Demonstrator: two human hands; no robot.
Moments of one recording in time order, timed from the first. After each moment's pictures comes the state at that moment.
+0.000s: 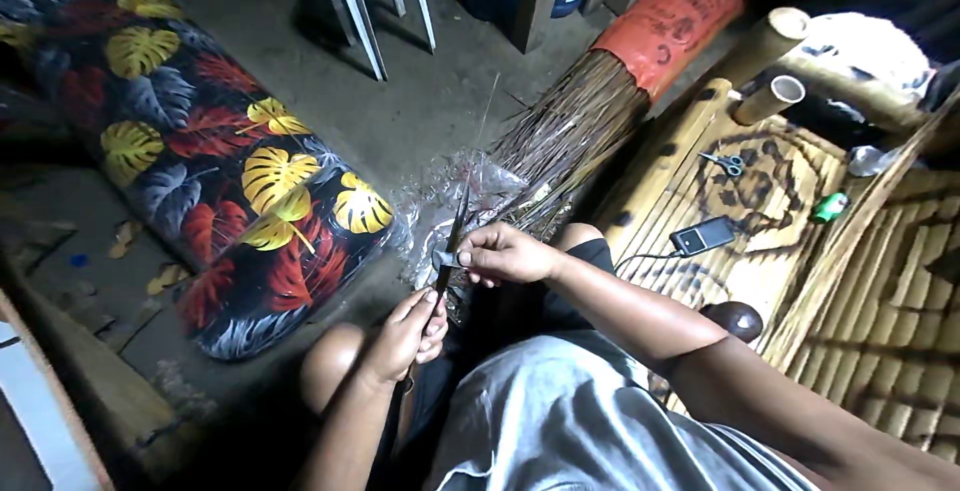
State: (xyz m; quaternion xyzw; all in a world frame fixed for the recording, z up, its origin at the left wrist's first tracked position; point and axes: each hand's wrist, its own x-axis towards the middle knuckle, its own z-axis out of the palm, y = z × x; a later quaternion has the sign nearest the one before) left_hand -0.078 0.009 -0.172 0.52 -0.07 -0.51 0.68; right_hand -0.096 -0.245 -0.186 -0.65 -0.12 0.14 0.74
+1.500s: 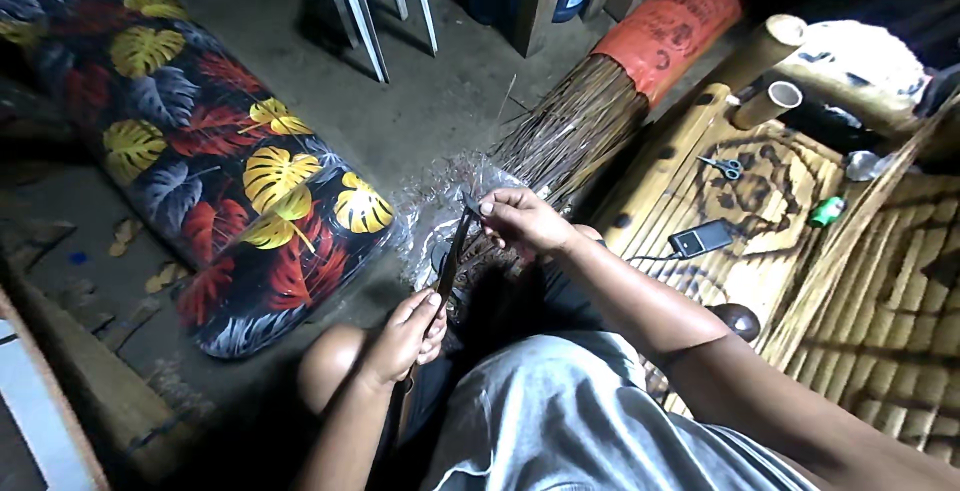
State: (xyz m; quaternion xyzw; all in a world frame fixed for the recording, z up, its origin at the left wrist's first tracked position) left_hand -0.081 0.011 -0.176 0.53 -0.08 -0.50 0.68; right_hand -0.081 -0.279 -0.184 -0.62 -0.03 0.05 0.78
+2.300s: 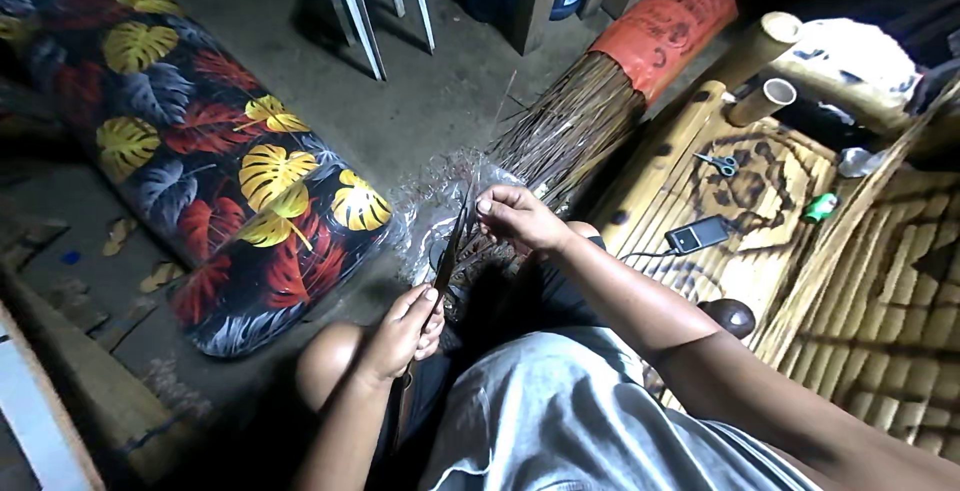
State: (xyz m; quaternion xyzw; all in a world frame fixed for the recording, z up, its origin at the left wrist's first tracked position) left_hand -0.081 0.010 -0.174 0.53 -0.08 -0.49 0.68; right_hand -0.079 -0.277 -0.193 -0.64 -0.05 0.01 0.77
